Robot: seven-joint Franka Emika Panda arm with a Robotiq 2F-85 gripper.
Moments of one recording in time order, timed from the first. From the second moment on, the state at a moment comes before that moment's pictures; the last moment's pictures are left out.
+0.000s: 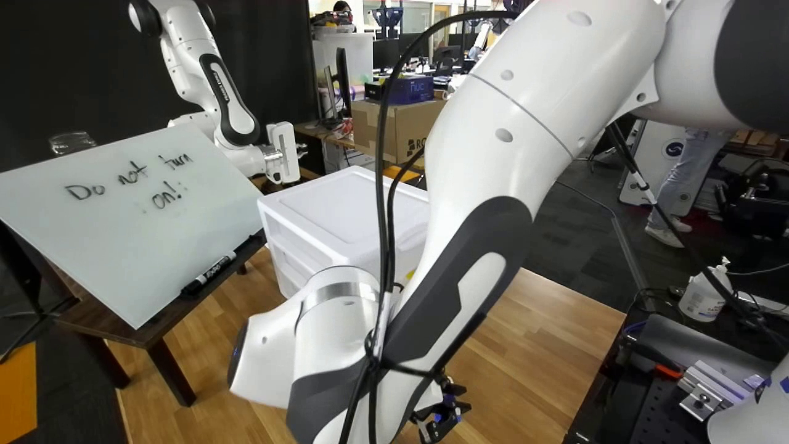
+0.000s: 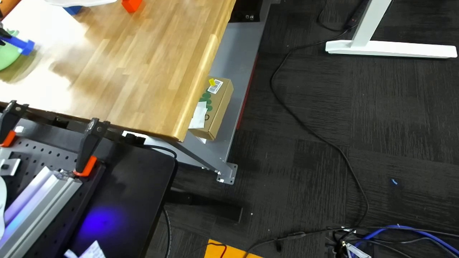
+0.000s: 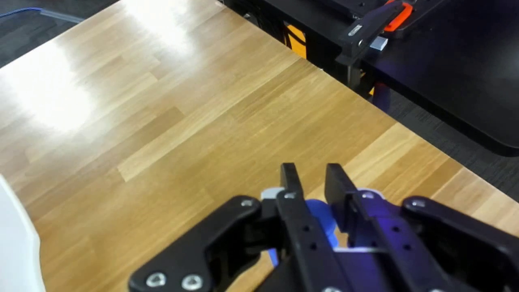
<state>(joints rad) 0.55 0.74 0.25 -1.73 -0.39 1.56 0.12</state>
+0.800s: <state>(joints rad) 0.70 0.90 0.24 -1.43 -0.54 1.32 0.00</state>
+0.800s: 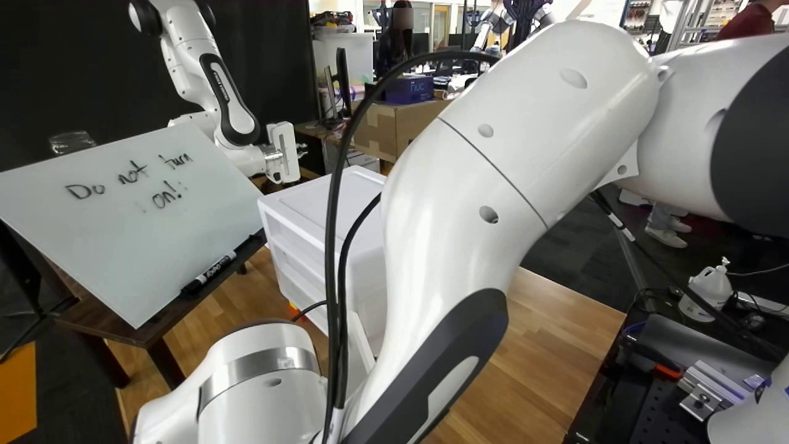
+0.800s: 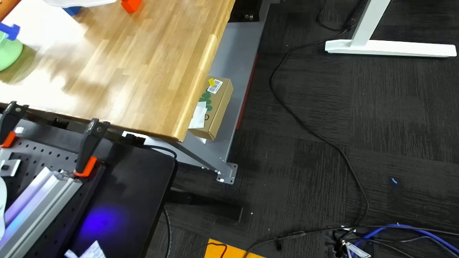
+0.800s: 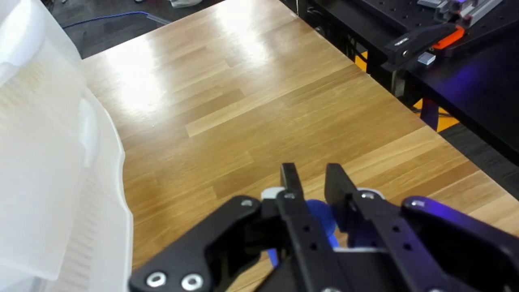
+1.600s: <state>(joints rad) 0.89 1.10 0.21 -1.17 -0.65 1.16 -0.17</state>
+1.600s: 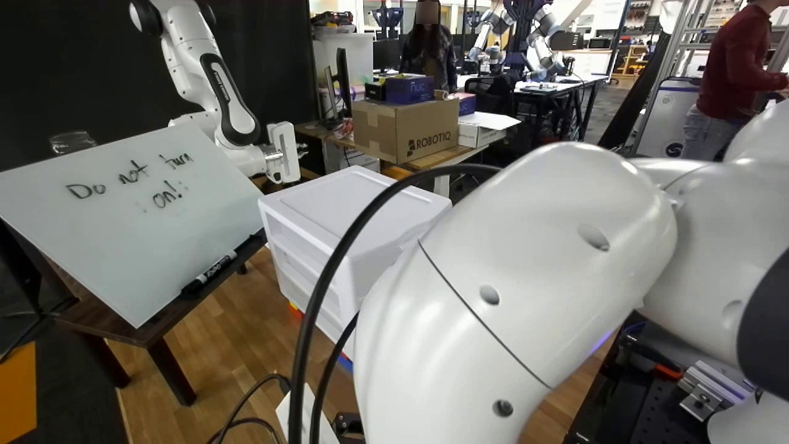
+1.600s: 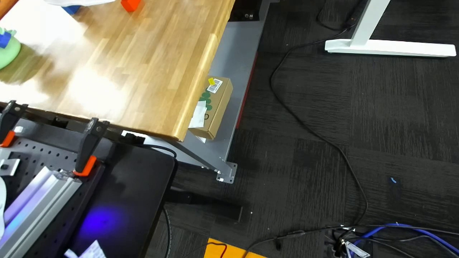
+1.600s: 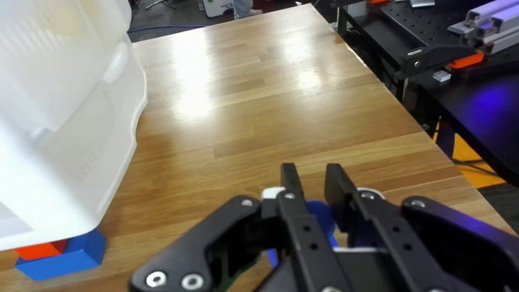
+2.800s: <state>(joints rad) 0.95 1.16 0.15 -0.98 -0.70 1.06 -0.25</state>
